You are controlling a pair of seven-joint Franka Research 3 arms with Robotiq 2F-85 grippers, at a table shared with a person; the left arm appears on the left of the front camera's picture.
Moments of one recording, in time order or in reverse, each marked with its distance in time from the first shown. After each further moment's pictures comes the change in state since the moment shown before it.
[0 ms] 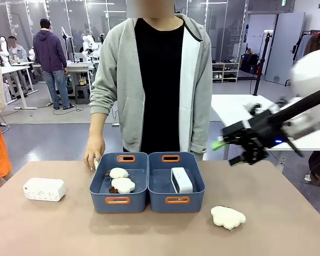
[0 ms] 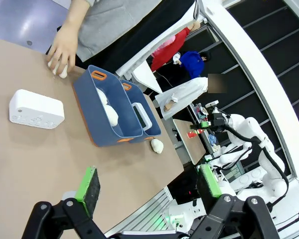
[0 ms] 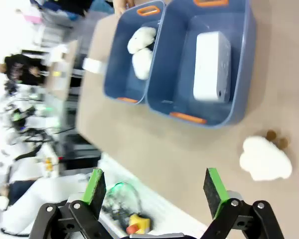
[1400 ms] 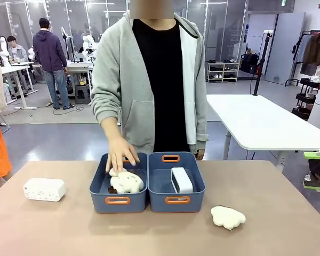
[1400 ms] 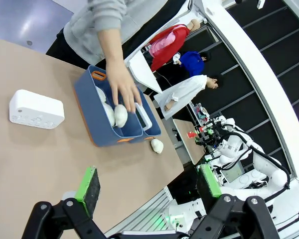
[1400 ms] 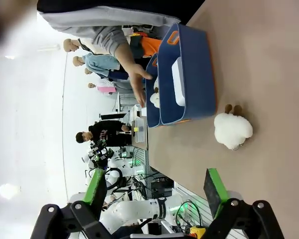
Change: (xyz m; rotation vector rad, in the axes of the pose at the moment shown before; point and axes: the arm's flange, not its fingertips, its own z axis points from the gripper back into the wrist) left arm 0.000 0.000 0.000 0.000 0.000 0.000; right arm -0.082 -0.184 0.130 0.364 -0.270 -0.372
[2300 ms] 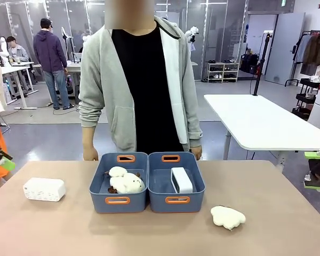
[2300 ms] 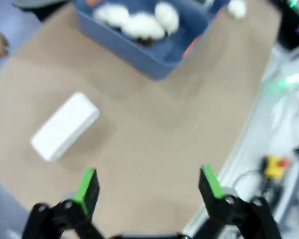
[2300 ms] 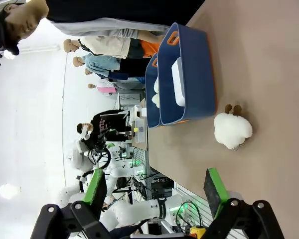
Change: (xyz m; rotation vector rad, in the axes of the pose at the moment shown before) left arm 0.079 -0.048 -0.214 0.330 0.858 -0.774; right arm 0.000 0.000 0.002 0.000 -0.004 0.000
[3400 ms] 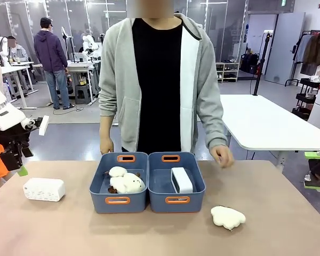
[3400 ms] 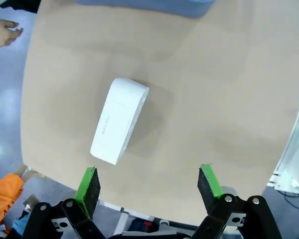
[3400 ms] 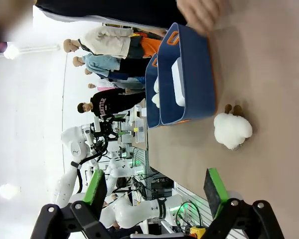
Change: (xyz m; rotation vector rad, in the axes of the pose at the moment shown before) left arm 0.051 0.027 -0.060 0.168 0.385 -0.421; right arm 0.000 0.000 0.000 0.000 0.000 0.000
